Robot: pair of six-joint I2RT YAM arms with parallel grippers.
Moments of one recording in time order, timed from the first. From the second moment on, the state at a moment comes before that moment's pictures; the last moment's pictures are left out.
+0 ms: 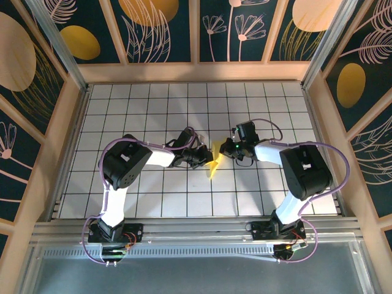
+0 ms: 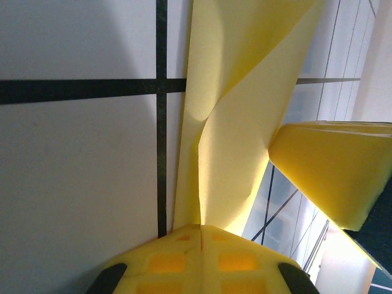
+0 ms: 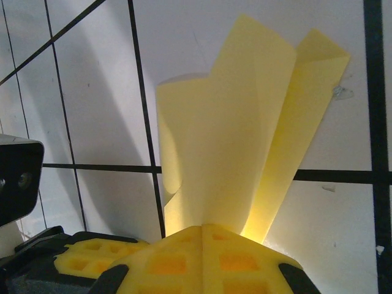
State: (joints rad) left arm -0.72 2.05 1.01 0.28 0.52 -1.07; right arm 0.39 1.69 0.78 -0.03 -0.42 0.70
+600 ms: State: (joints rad) left arm -0.71 2.06 1.02 0.27 0.55 -1.07; right arm 0.39 1.71 0.78 -0.03 -0.40 0.70
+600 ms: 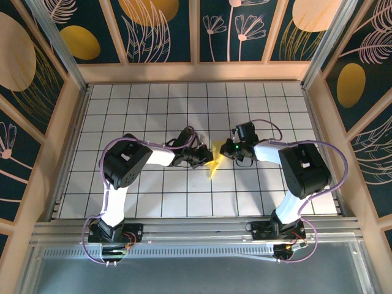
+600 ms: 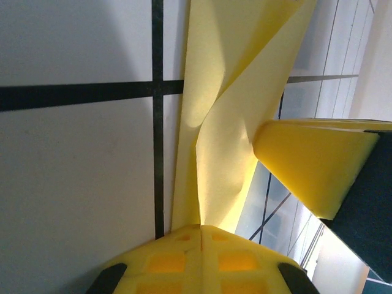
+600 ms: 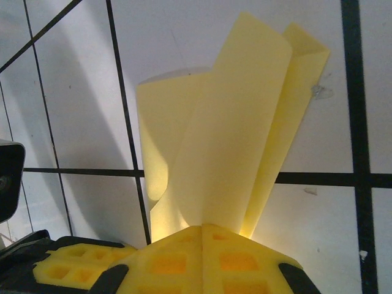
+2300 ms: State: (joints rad) left arm -0.79 1.93 1.09 0.07 0.50 -0.97; right arm 0.36 1.73 0.70 0.13 -0.45 0.70
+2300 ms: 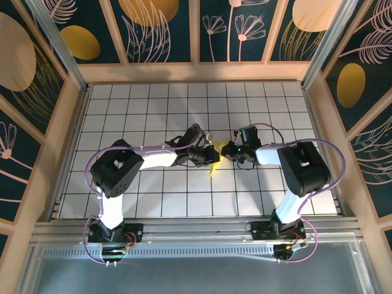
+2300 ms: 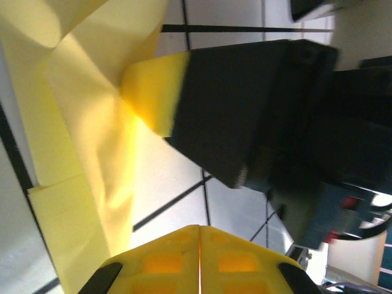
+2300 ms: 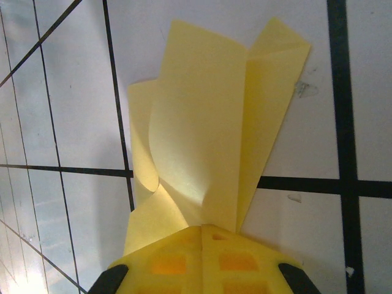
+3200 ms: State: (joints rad) left arm -0.79 1.99 1.07 0.06 0.49 -0.96; right arm 0.36 1.73 0.70 0.12 -0.45 0.70
